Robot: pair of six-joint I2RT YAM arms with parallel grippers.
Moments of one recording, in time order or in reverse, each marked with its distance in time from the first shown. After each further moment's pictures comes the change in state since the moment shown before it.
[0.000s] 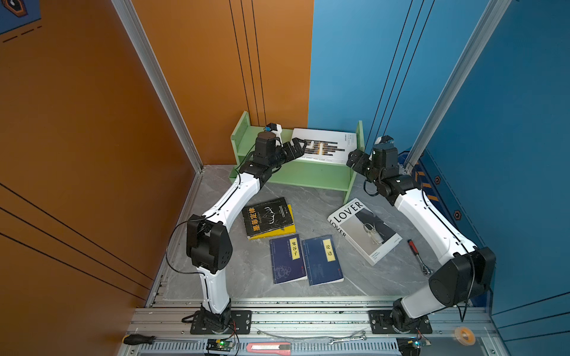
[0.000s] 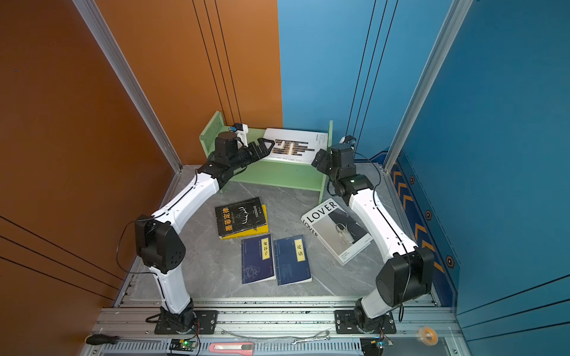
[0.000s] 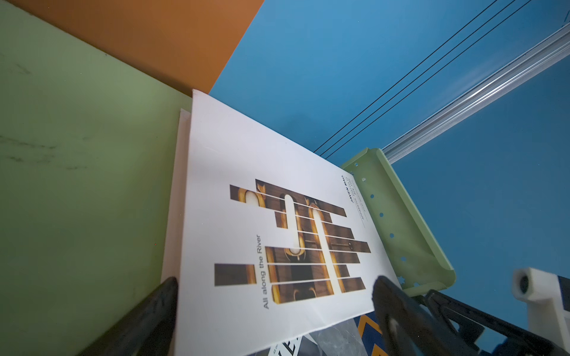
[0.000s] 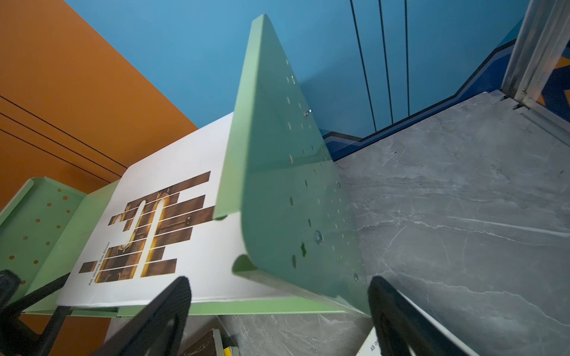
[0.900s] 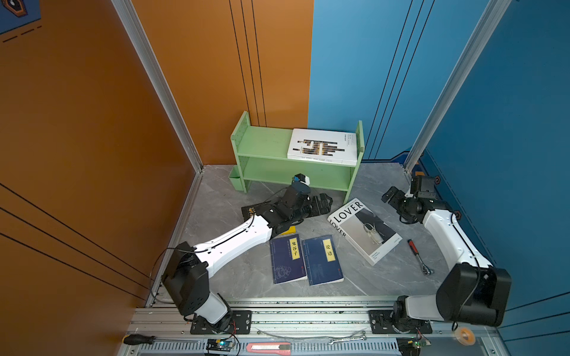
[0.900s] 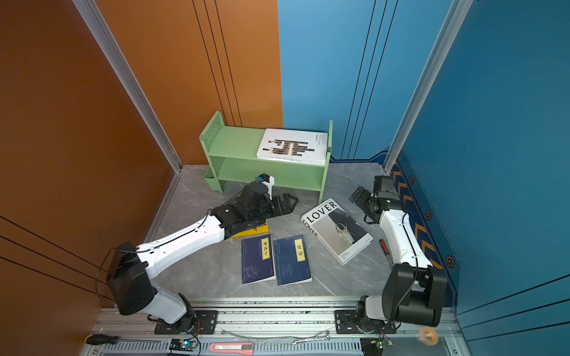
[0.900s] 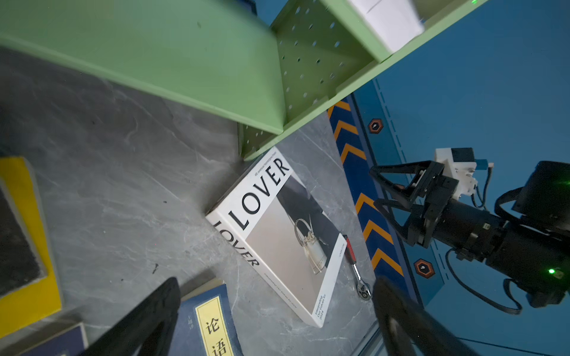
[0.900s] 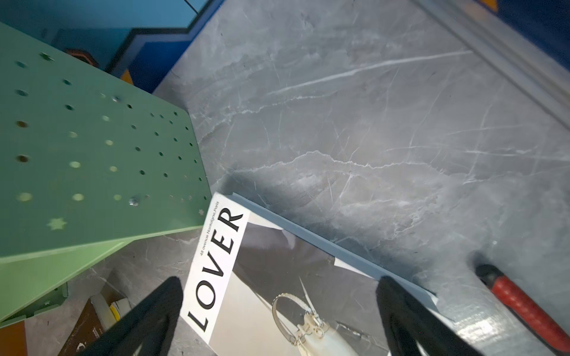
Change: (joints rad) left arm -0.447 -0.287 -0.531 -0.070 -0.262 -0.183; right arm -0.436 -0.089 -0.385 -0.209 -0.308 -0.048
